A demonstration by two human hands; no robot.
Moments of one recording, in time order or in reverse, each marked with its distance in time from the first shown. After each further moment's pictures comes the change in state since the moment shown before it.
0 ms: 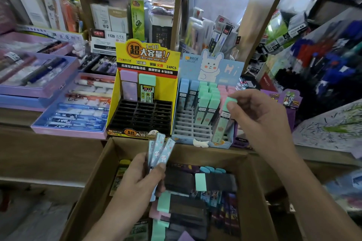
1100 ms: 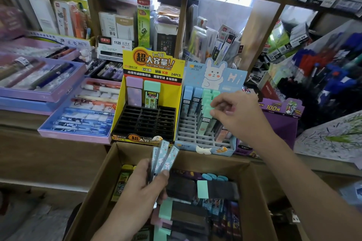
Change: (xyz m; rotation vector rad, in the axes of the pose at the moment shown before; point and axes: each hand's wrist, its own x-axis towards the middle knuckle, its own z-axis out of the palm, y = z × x) left_hand 0.006 -0.011 -0.005 0.053 -0.006 0.015; right_hand 0.049 0.004 0.022 -0.414 -0.203 -0.050
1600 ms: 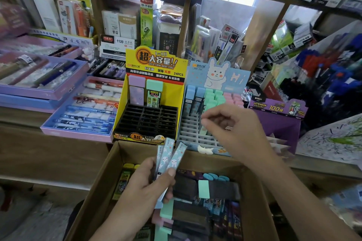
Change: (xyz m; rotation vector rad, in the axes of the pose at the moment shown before) left_hand -0.004 0.010 0.001 -0.130 -0.087 0.017; right_hand -0.037 -0.026 0.013 0.314 0.015 -0.003
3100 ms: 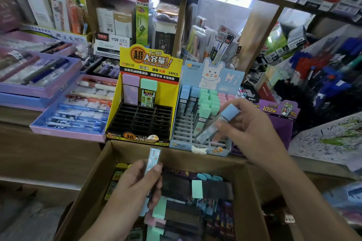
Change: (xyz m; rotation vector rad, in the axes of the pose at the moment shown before) left_hand 0.005 -0.008 -0.002 -0.144 0.037 -0.022; right_hand -0.008 0.015 -0.032 0.255 -0.080 0.156
